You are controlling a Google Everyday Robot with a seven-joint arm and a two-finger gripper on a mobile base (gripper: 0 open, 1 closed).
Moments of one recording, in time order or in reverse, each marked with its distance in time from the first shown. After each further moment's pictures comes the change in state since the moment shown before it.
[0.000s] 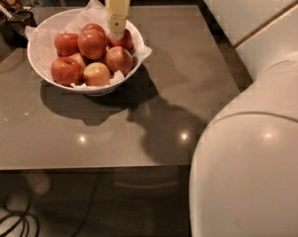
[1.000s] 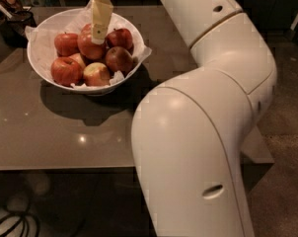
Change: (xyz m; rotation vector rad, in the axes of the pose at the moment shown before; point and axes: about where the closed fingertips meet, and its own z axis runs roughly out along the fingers) arm -0.030 -0.024 0.067 -0.121 -0.108 0.046
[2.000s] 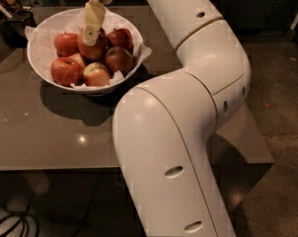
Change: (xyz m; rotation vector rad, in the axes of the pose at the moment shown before) arm -0.015 -0.013 0.027 -0.040 -0.054 0.053
